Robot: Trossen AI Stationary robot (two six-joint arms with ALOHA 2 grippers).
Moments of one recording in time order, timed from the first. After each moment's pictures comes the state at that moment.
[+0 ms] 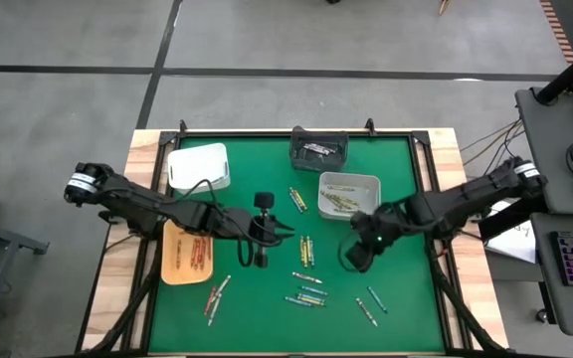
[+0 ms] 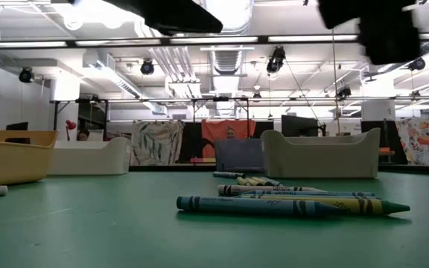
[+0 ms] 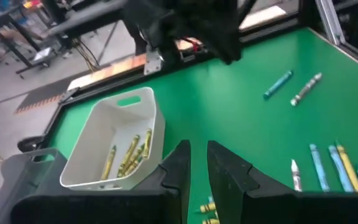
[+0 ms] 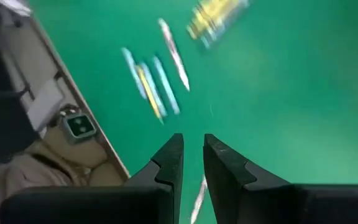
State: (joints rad) left arm -0.23 1.45 0.92 0.16 -0.27 0.23; right arm 0.29 1.27 1.01 -0.72 -0.16 1.12
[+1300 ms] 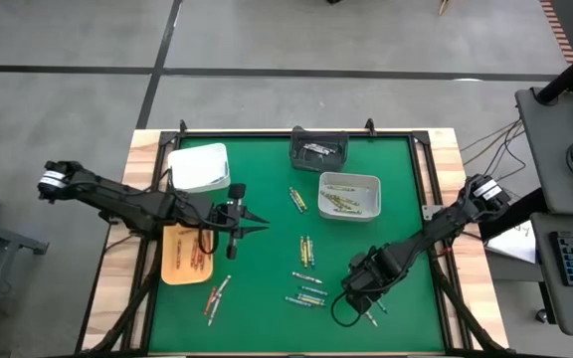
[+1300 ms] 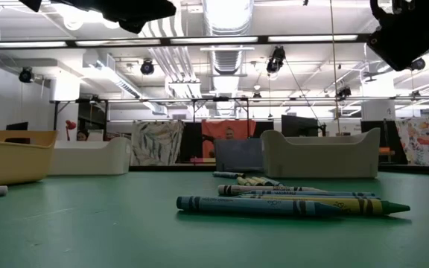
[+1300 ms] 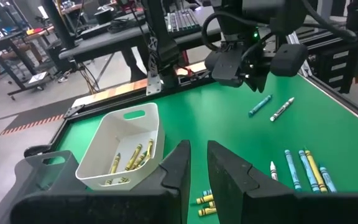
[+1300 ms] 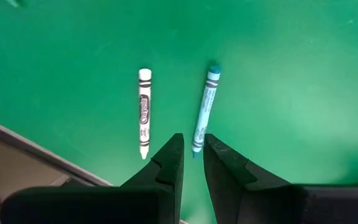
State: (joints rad) left arm -0.20 1.12 0.69 0.19 -0.17 0.22; right arm 0.55 1.68 1.17 -0.96 -0.29 1.43
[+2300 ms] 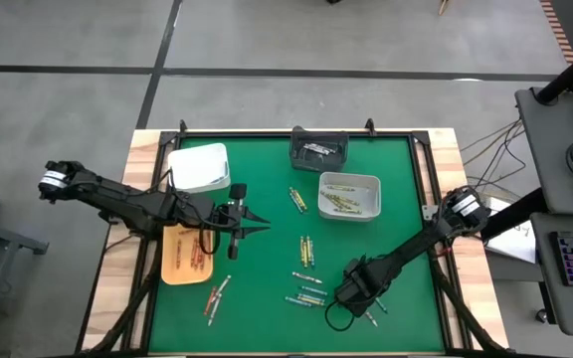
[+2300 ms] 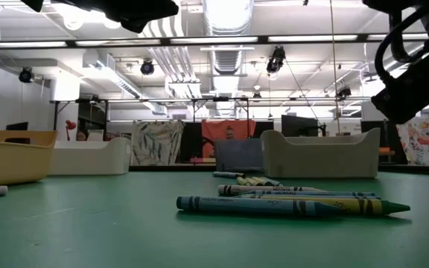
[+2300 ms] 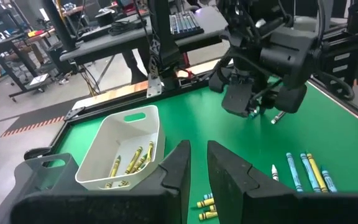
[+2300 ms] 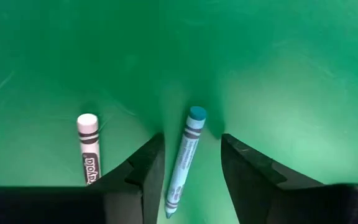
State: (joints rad) left arm -0.20 1.13 0.69 0.21 -0.17 0.22; right arm 0.56 1.89 1.17 -0.95 -0.26 1.37
